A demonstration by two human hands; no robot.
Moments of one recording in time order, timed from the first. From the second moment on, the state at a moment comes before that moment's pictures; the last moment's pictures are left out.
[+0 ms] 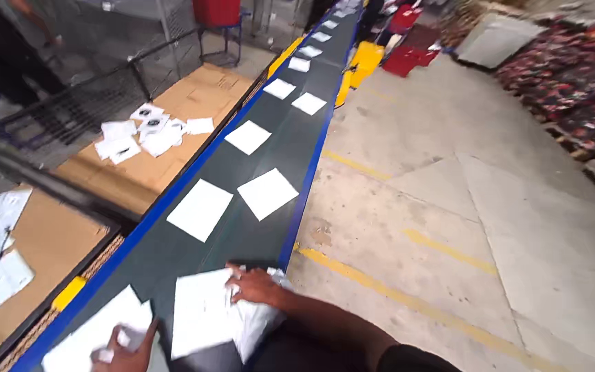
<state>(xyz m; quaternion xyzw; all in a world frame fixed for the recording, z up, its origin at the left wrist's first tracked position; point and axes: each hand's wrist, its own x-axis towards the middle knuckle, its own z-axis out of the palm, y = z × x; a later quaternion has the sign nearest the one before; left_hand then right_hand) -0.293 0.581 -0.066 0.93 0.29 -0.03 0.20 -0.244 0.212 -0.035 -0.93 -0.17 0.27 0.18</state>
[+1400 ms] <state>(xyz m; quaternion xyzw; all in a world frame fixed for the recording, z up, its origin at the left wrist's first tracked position) -0.467 0.508 -0.039 0.63 0.54 0.15 0.53 0.086 0.305 -0.040 -0.93 -0.24 0.27 0.03</state>
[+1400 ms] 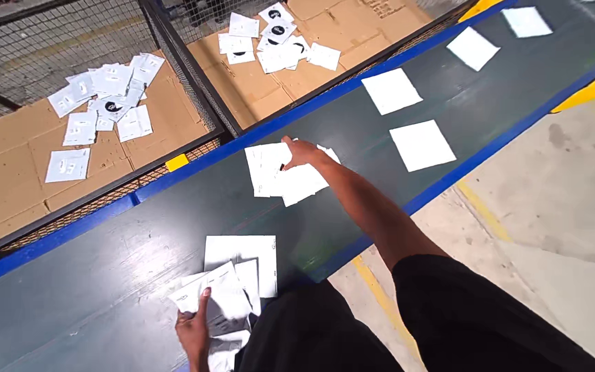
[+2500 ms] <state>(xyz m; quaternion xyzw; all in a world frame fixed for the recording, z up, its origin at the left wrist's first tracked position) -0.523 0.651 -0.089 0.58 0.80 0.11 0.07 -0.269 0.495 -0.046 -0.61 -0.21 0.62 0.43</state>
